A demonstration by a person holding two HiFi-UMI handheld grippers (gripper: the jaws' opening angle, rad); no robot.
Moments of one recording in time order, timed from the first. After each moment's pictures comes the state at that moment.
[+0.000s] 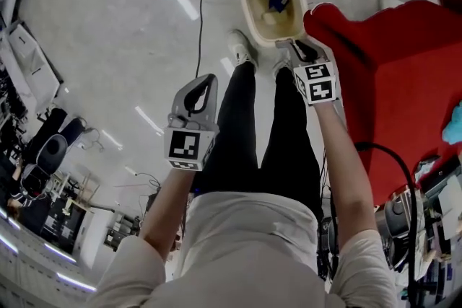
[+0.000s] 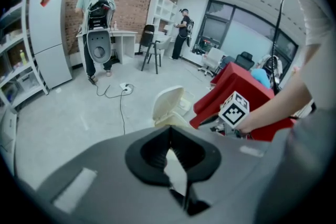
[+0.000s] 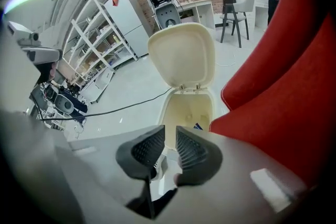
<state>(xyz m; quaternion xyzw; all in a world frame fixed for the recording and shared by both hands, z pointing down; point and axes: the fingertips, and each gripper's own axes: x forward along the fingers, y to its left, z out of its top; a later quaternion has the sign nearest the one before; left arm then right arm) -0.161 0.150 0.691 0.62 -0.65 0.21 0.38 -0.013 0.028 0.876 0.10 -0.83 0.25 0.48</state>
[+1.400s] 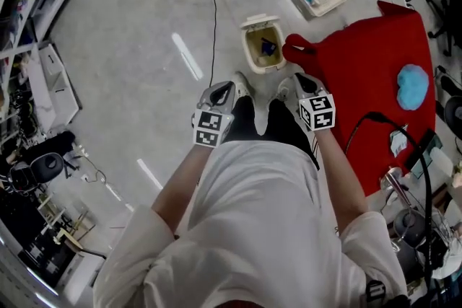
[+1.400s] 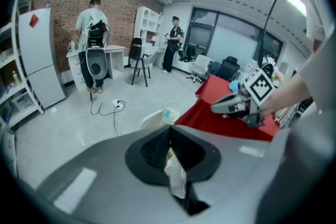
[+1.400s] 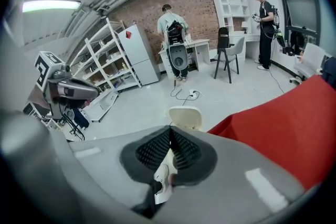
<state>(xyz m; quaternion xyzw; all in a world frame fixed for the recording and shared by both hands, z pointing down) -0.108 0.150 0.521 0.67 -0.63 0.21 0.34 0.035 0.022 0.578 0.15 -0.90 0.21 0.36</state>
